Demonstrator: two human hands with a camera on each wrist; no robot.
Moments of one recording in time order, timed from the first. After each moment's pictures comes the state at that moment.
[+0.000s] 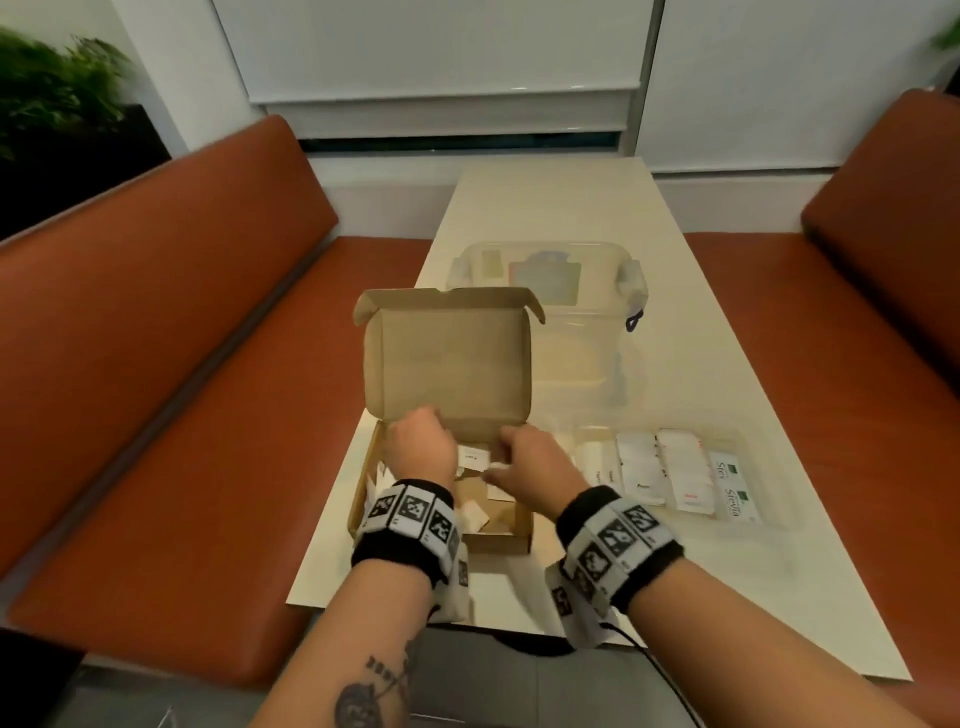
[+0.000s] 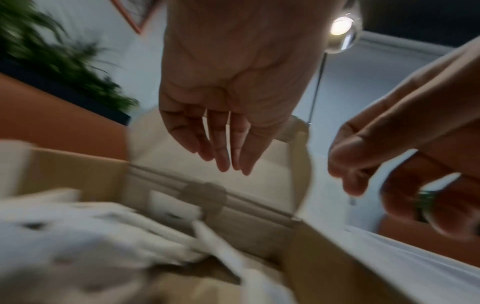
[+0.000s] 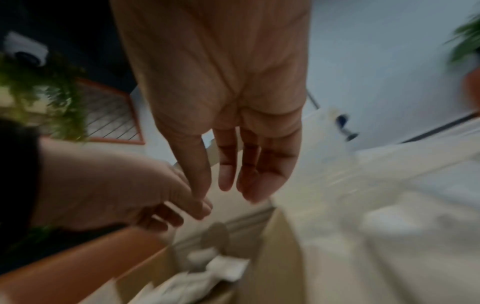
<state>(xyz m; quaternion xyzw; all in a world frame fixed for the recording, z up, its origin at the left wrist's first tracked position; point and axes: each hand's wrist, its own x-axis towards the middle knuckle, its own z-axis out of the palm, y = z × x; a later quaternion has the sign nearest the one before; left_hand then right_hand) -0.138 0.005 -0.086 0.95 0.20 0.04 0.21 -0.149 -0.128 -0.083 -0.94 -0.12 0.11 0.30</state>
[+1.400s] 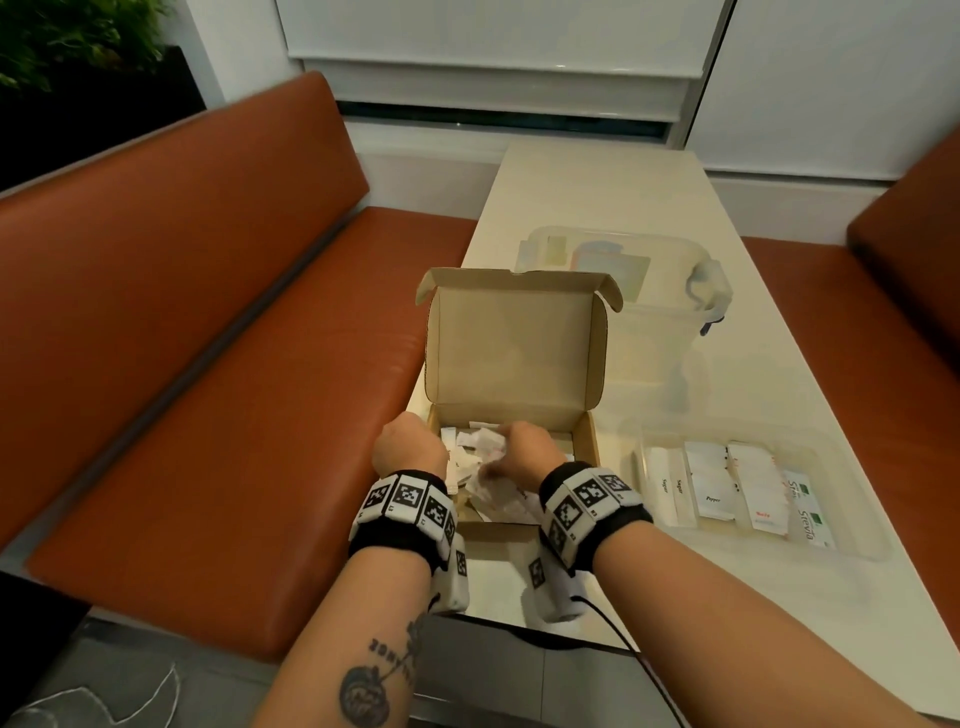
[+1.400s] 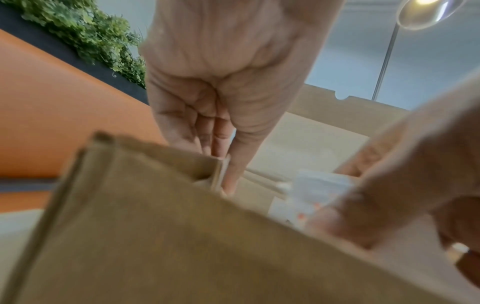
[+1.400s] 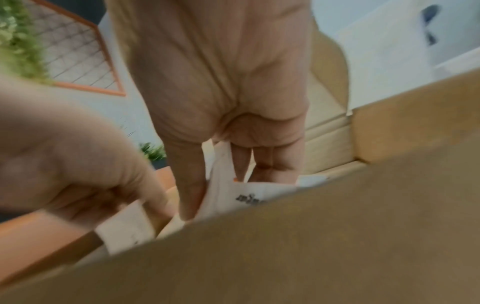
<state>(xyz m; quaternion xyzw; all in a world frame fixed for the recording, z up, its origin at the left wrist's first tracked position) -0.134 0.092 -0.116 0.92 0.33 -0.05 0.22 -0.115 -0.040 -0.117 -0.93 -0.07 0.22 0.29</state>
